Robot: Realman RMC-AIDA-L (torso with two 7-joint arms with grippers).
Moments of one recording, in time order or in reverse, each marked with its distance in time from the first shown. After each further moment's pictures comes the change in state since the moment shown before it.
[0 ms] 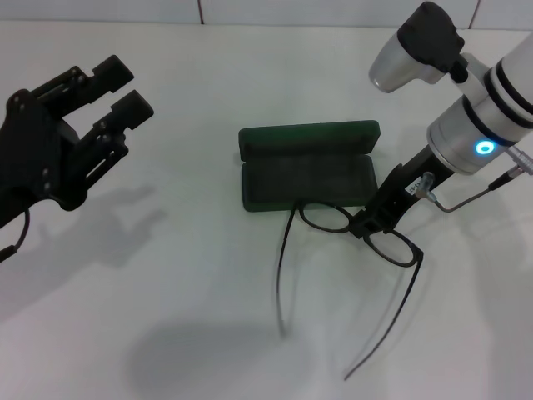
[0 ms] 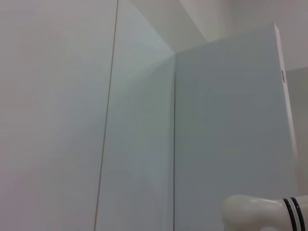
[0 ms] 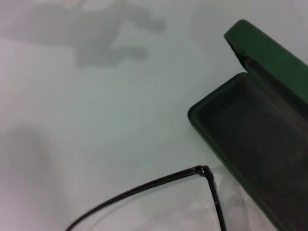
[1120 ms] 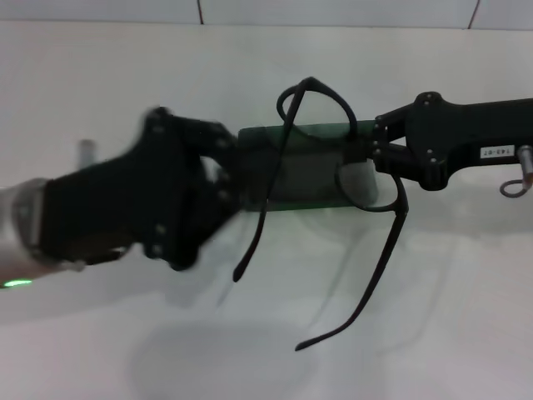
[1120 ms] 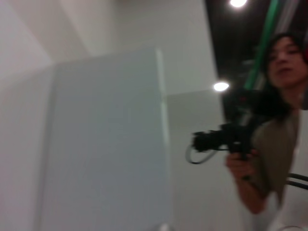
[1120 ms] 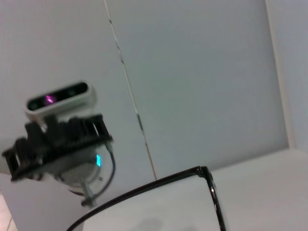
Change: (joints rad) left arm -0.186 -0.017 0.206 -0.079 0.008 0.133 0.088; right arm -0.442 -0.010 0.249 -0.297 0.653 -0.228 -0.576
